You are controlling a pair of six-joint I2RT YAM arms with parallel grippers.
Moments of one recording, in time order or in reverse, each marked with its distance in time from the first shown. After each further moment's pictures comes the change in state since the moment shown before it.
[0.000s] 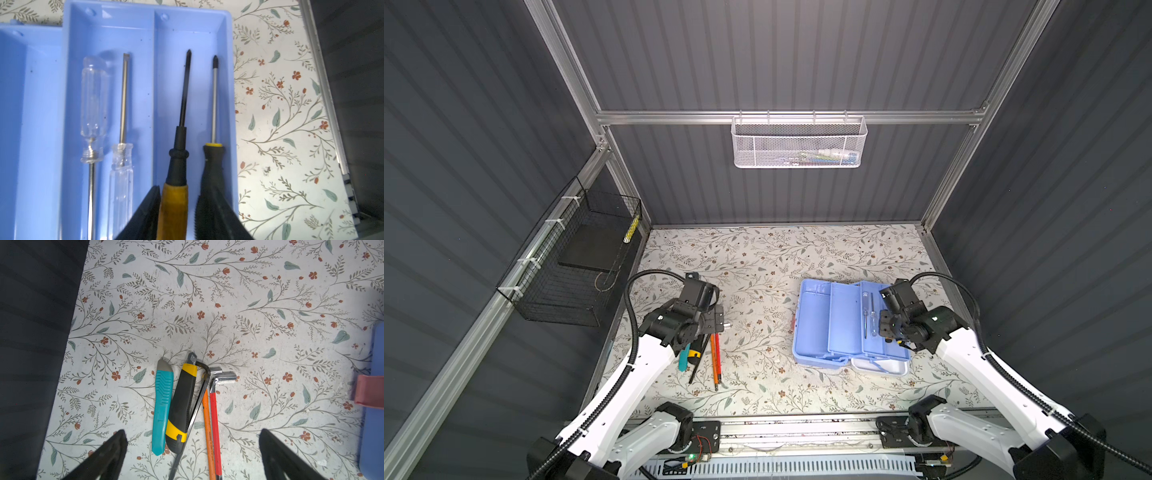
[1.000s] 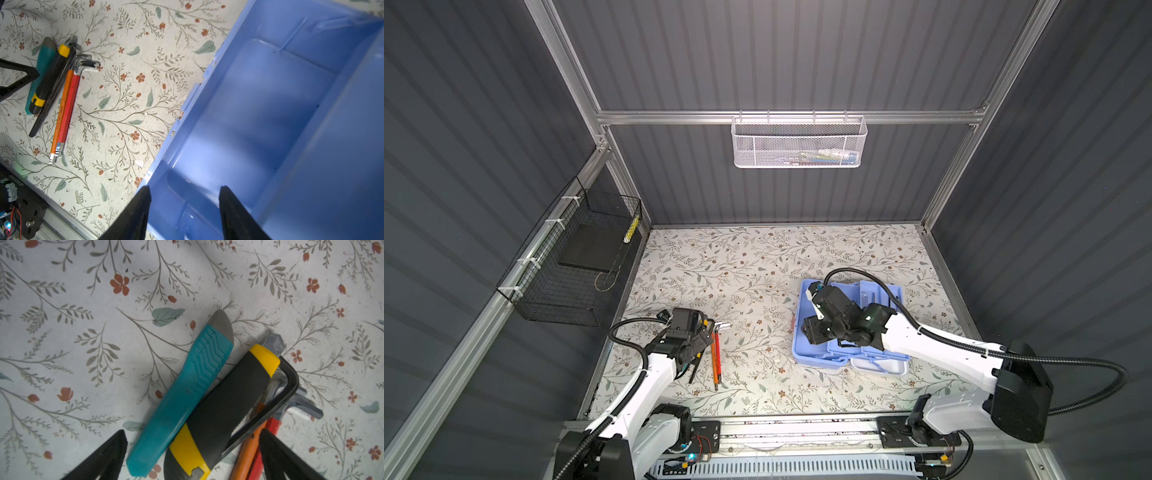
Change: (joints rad) left arm 0.237 -0.062 -0.480 0.359 0.098 -0.368; right arm 0.458 0.369 0.119 0.401 -0.300 0.011
